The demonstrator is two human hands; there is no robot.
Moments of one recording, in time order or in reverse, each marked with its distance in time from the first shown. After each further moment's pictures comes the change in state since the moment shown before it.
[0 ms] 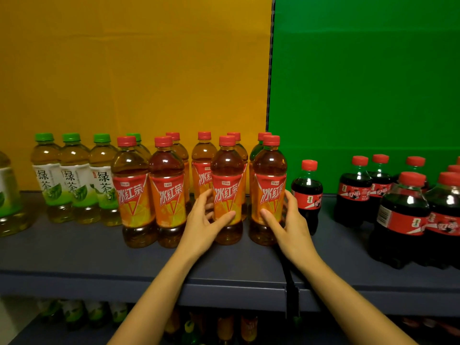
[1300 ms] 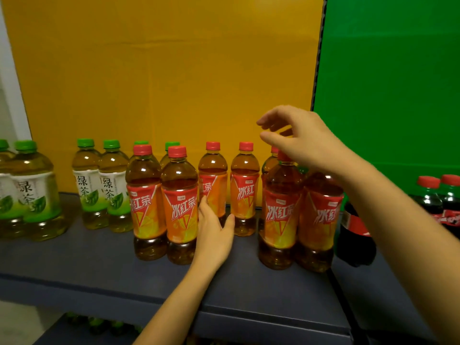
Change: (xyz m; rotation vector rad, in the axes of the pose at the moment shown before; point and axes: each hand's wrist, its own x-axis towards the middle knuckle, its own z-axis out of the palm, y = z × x) left_hand 0.022 -0.012 -0.047 0.254 0.263 -0.041; right_hand 0.114 -0.168 0.008 -0.414 -0.165 -0.461
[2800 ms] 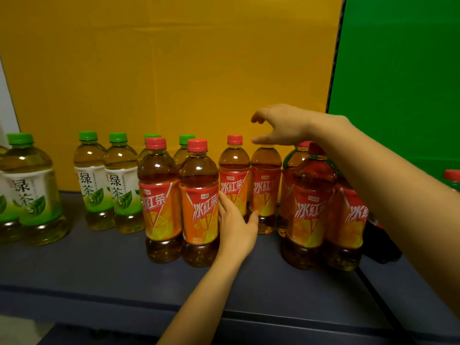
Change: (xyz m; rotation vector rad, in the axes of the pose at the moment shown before) left_hand 0.020 -0.009 0.001 0.019 -0.098 -0.084; right_hand 0.078 0.001 0.052 -0.496 -0.449 0.079
